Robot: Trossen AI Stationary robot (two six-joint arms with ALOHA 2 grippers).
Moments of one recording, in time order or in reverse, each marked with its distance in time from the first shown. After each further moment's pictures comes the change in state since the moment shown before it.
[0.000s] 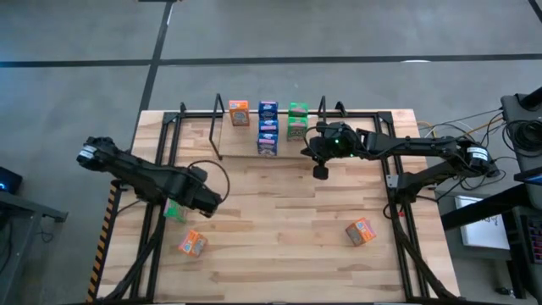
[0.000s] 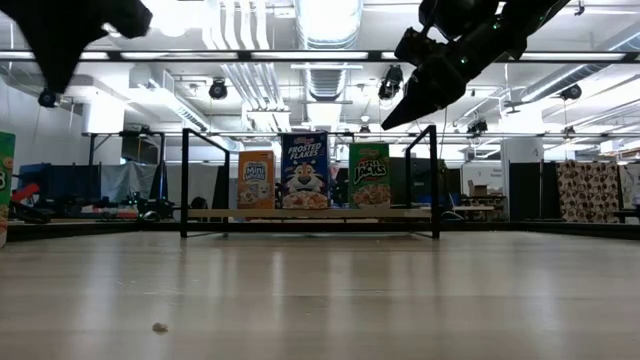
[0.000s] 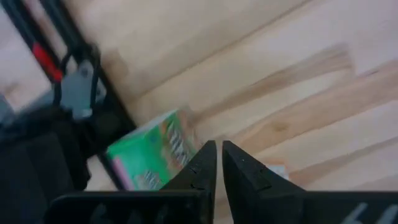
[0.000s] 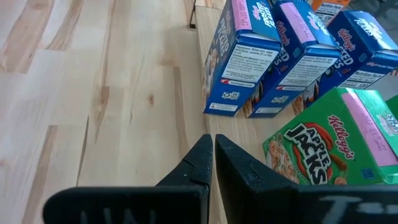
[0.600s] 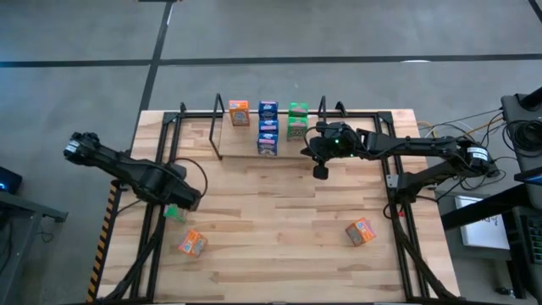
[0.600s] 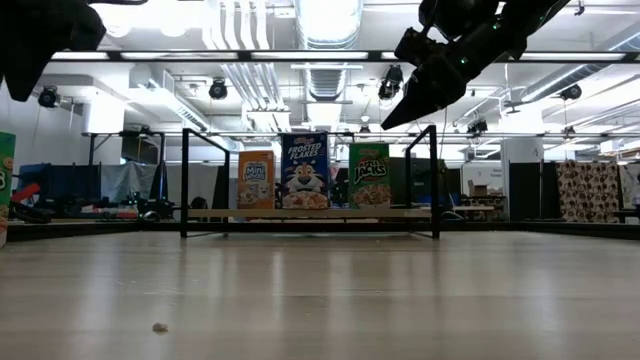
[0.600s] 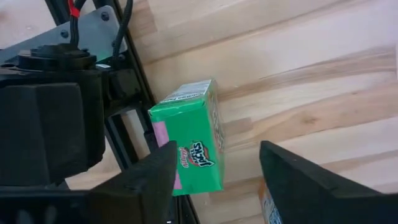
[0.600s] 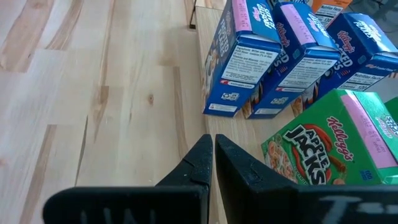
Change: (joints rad) left arm -0.038 -0.246 -0.198 0.003 0.080 -0.238; right arm 0.000 0.000 0.000 0.002 0.000 -0.008
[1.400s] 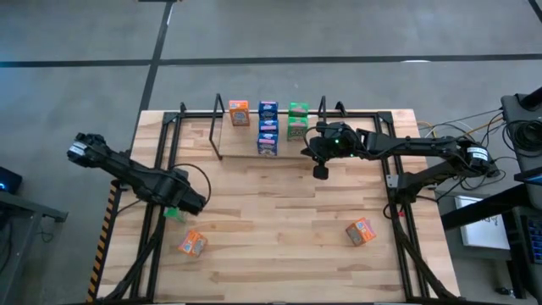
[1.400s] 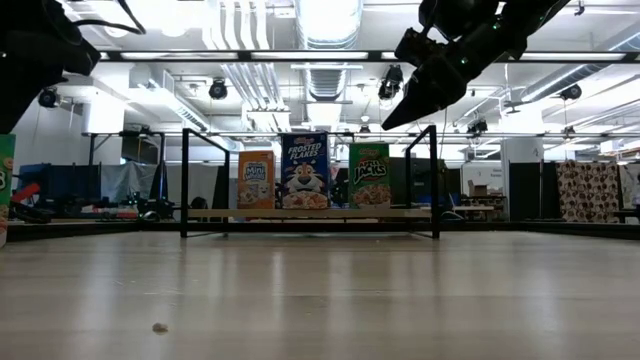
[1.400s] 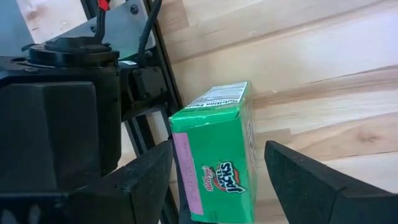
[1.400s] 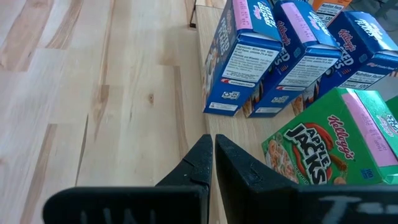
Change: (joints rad) left arm -0.009 0.072 -0.094 0.006 0.020 -0.020; right arm 0.000 0.000 0.000 -0.004 0.000 0.001
